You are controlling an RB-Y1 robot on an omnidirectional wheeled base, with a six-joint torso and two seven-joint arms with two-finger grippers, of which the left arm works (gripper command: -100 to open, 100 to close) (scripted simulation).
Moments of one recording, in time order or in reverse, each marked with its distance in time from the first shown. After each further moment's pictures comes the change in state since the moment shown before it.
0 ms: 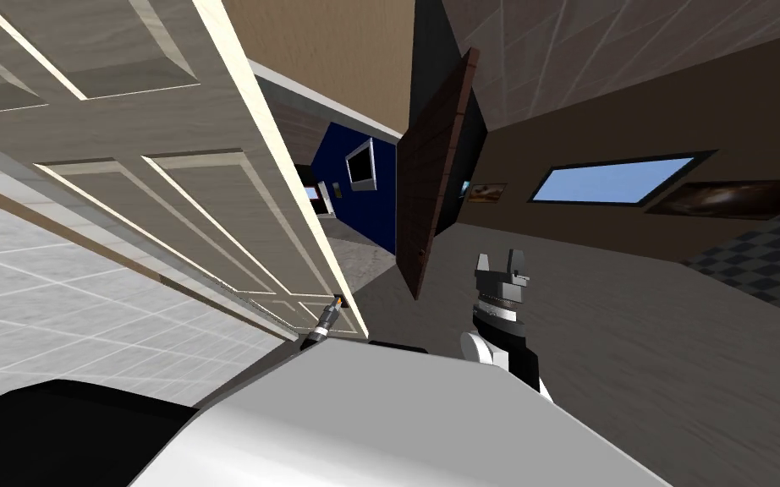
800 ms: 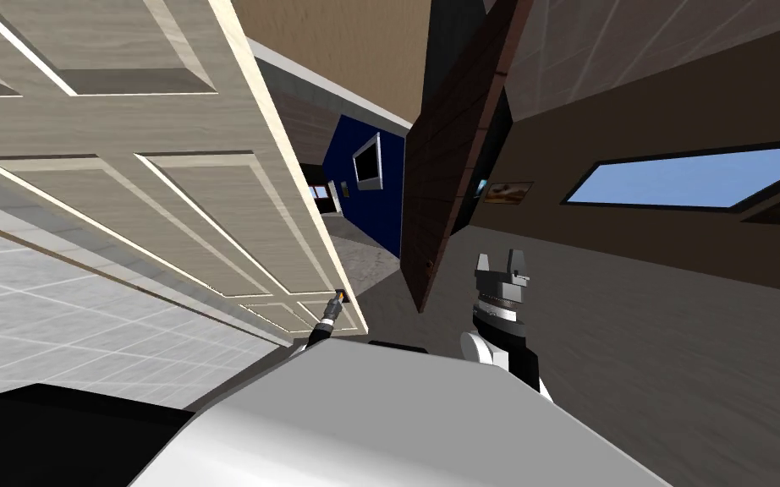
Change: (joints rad) arm -0.058 -0.061 0.066 -0.018 0.028 0.106 -0.070
